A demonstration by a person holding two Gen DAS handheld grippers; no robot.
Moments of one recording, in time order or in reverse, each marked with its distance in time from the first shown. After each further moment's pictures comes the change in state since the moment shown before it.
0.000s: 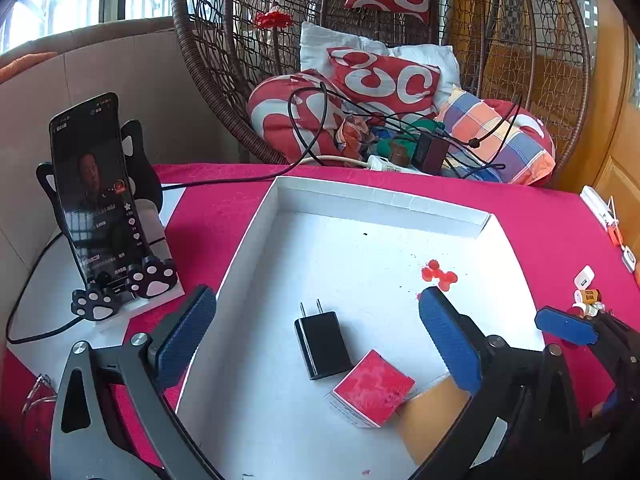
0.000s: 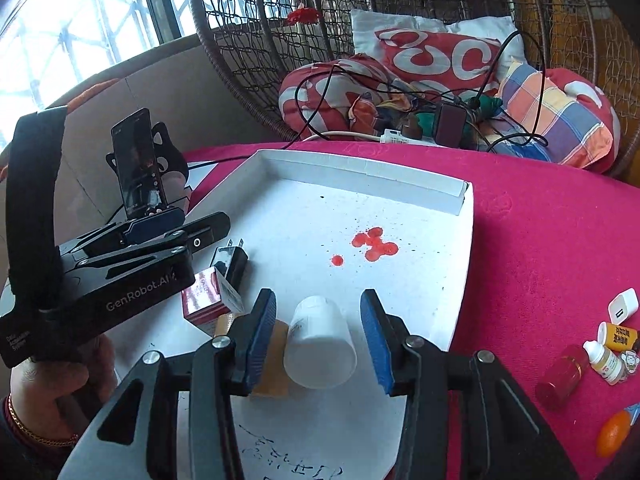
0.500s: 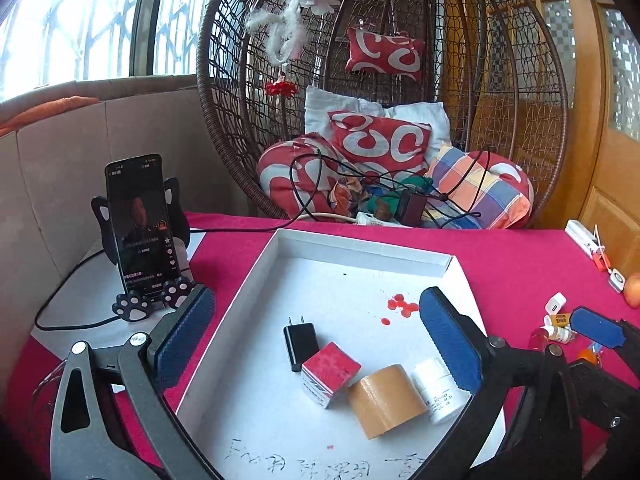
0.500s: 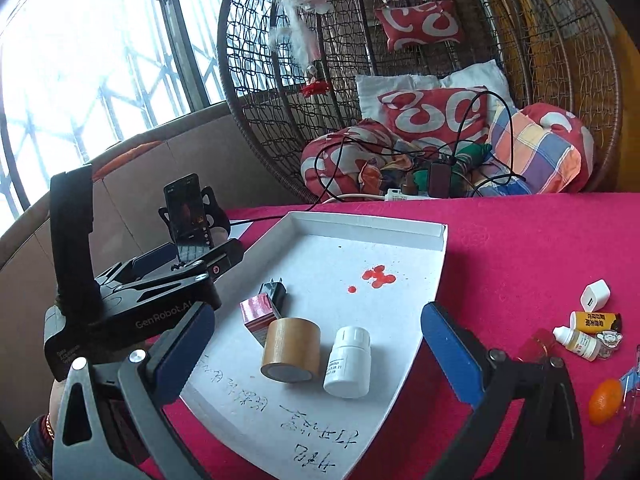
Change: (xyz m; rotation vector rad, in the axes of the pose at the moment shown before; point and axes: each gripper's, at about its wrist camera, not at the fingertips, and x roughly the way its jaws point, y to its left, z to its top) left arm -0.078 -0.021 -0.016 -0.020 -0.211 0.016; right arm -0.092 0.000 -0.019 0.033 -0.257 0.067
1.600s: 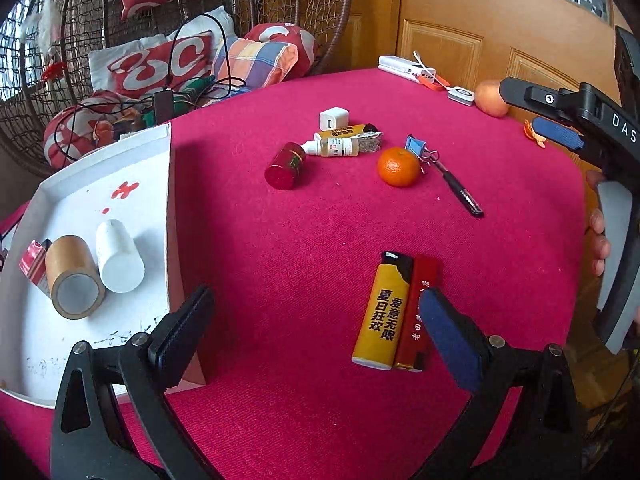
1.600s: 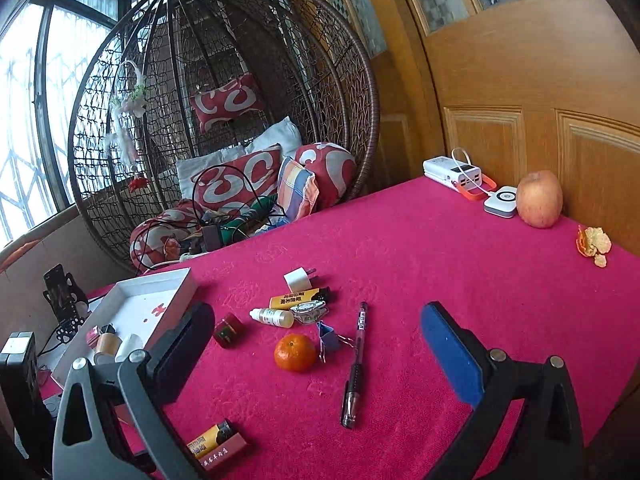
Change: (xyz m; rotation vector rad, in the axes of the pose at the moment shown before) left arm -0.035 -0.201 -0.118 0.444 0.312 -0.437; right arm -0.166 -0.166 -0.077 0.256 -0.191 -0.509
